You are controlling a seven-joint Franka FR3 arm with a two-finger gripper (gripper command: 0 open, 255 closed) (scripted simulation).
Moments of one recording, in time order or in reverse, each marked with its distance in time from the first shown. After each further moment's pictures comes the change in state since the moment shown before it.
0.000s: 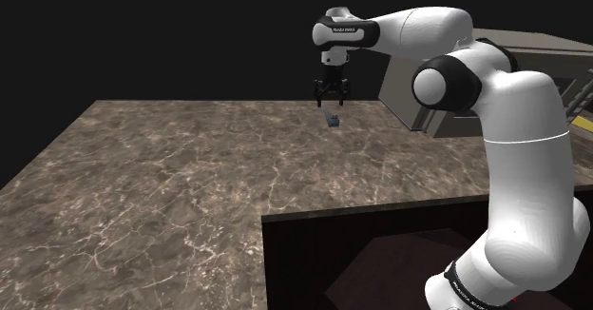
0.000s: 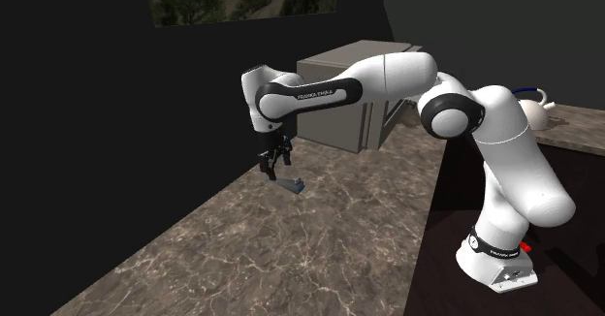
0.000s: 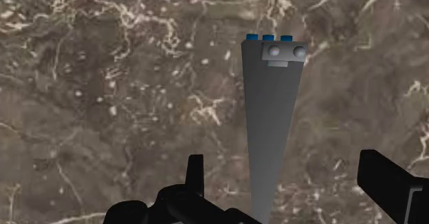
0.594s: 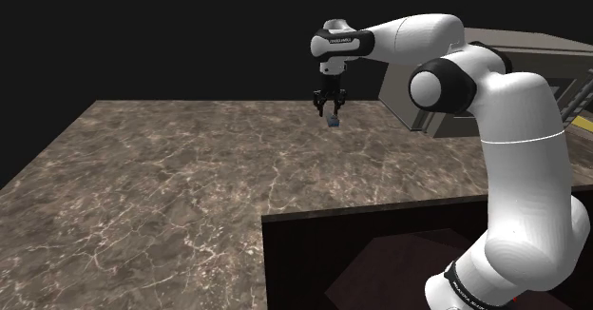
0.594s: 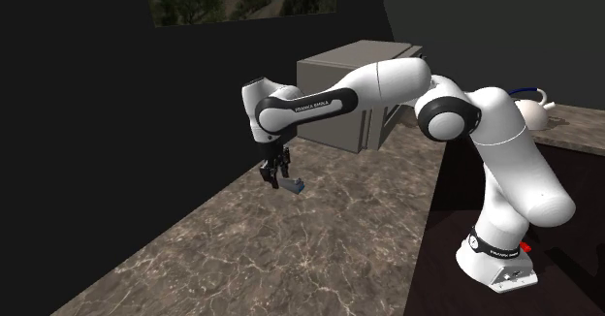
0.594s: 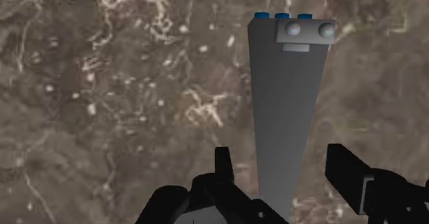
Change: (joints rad) arm 0.000 0.026 0.001 -0.050 0.004 0.076 -0.002
